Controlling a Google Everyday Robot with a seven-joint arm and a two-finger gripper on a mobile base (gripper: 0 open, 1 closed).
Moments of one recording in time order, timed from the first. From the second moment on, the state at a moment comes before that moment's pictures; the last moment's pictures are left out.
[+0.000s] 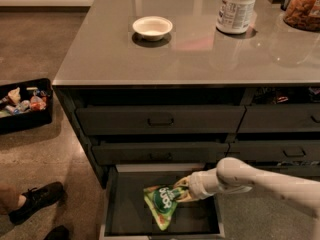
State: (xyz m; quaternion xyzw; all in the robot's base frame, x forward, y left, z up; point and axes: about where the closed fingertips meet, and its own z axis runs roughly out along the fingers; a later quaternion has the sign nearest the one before) arm 0.498 -0.082 0.384 -0.70 0.60 0.19 0.33
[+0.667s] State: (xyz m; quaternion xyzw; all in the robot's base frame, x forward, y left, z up) arm 0.484 -0.105 0.526 -0.75 0.57 0.12 0.30
